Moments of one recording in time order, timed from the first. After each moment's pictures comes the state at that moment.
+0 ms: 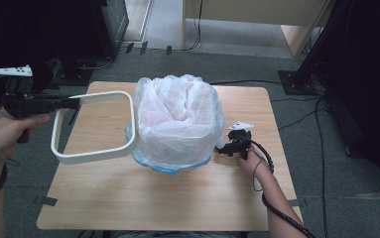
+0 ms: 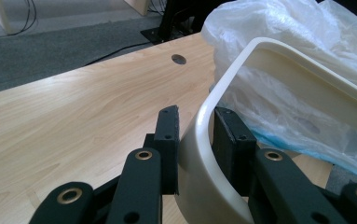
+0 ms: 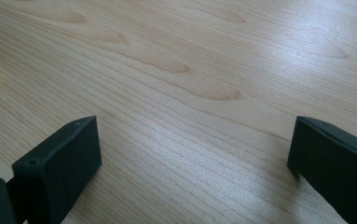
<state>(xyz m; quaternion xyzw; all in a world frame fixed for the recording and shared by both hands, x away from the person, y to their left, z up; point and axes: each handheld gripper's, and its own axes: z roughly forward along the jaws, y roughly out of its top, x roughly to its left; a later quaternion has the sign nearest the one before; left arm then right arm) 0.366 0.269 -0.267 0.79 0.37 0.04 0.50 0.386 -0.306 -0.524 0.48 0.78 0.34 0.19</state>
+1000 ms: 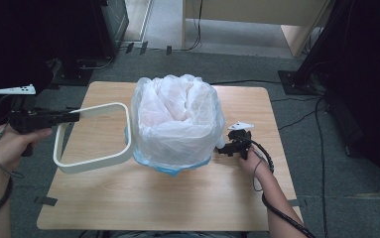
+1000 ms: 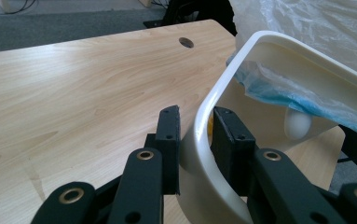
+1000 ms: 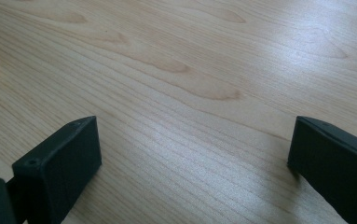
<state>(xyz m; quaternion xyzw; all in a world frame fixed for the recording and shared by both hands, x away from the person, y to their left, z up) 0.359 0.288 -0.315 0.77 0.39 0.02 0.50 0.386 -0.306 -0.524 0.48 0.78 0.34 0.19</state>
